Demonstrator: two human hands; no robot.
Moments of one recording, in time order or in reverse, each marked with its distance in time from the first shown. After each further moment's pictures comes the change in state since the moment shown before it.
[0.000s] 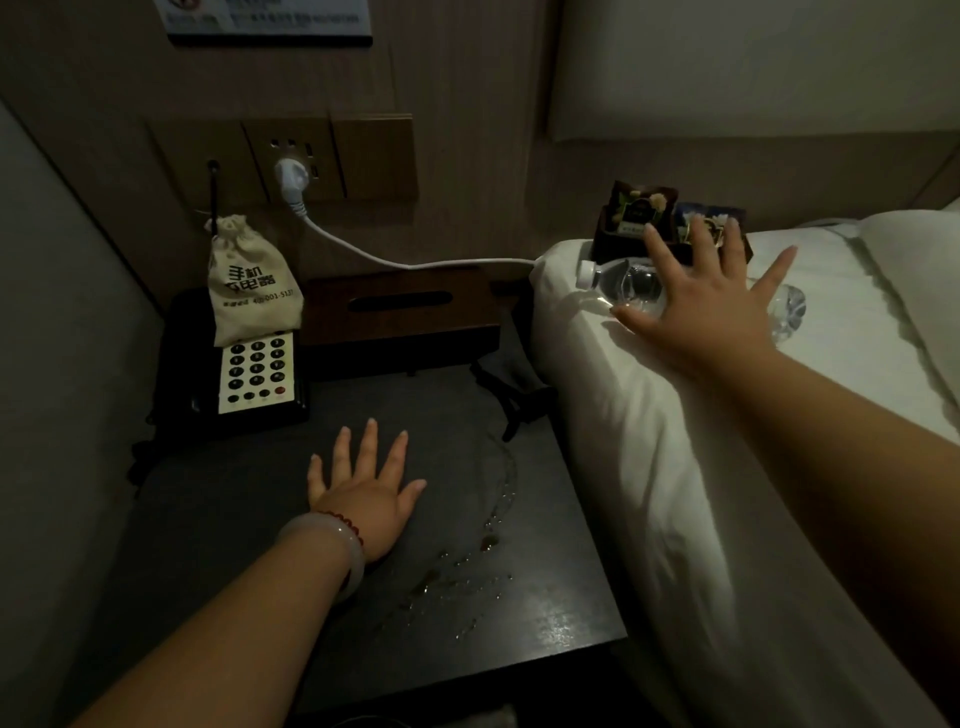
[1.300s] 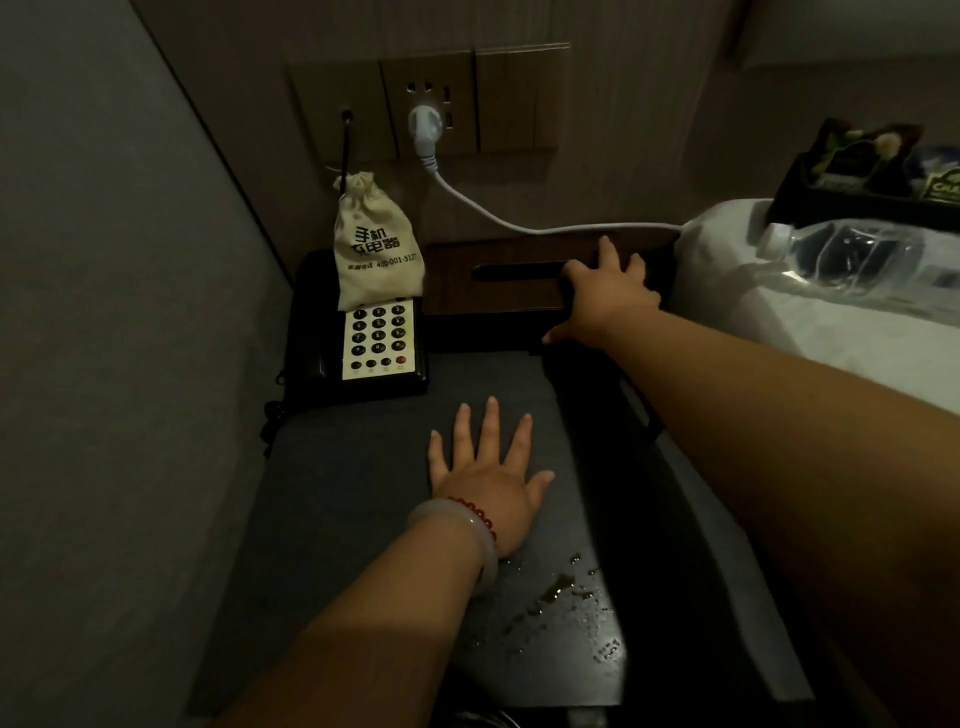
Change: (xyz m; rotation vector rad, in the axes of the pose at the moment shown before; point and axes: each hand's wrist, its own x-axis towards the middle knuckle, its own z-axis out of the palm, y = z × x) left_hand 0.011 -0.007 0.010 -0.007 0.042 0.048; right_hand 0.035 -0.215 0.032 0.374 -0.519 -0.133
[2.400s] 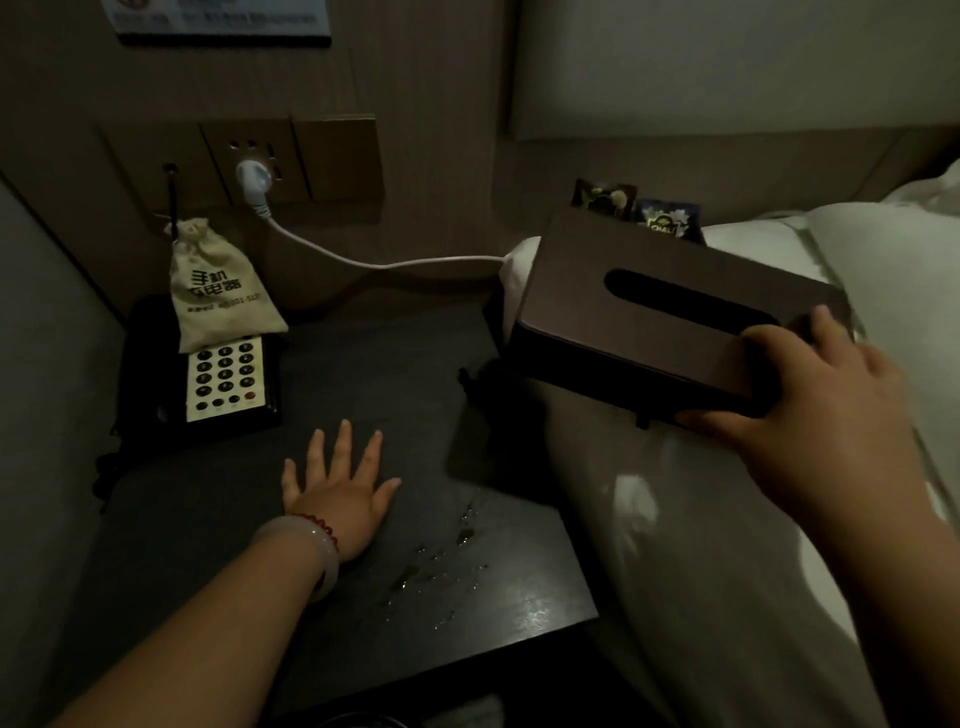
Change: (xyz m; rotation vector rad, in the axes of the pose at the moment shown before) left_hand -0.011 0.012 -0.015 0.005 -0.055 -0.048; right_hand -0.255 0.177 -0.083 -0.040 0.508 0.366
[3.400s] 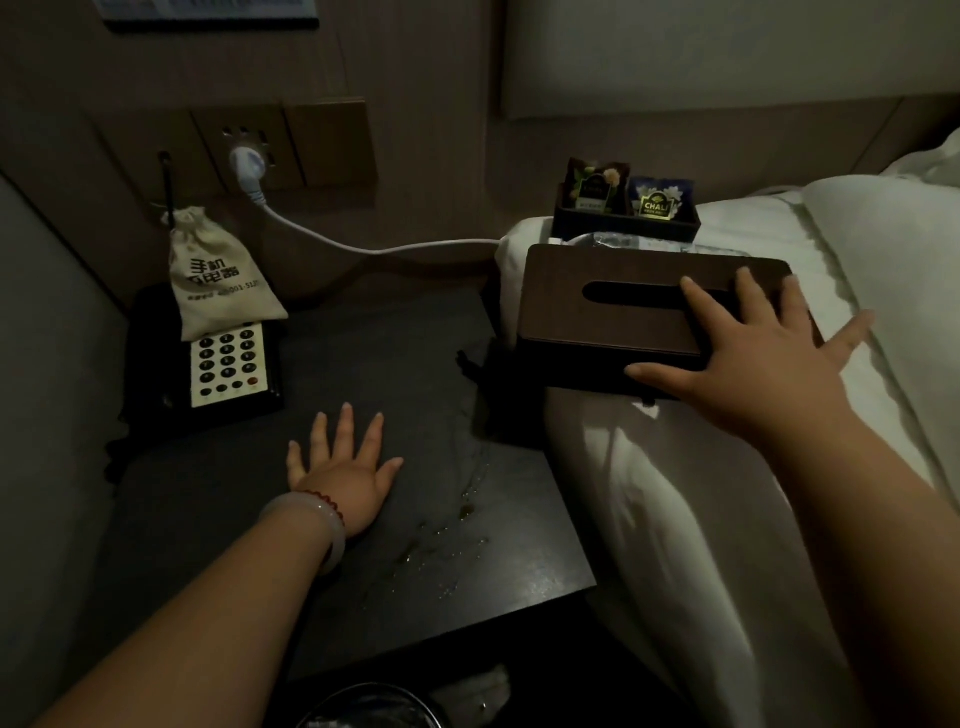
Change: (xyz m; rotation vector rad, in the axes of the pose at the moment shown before) left_hand -0.004 -0.001 0.000 -0.001 0.005 -0.009; right_hand 0.027 -0.014 0.012 -0.245 -0.229 -0.057
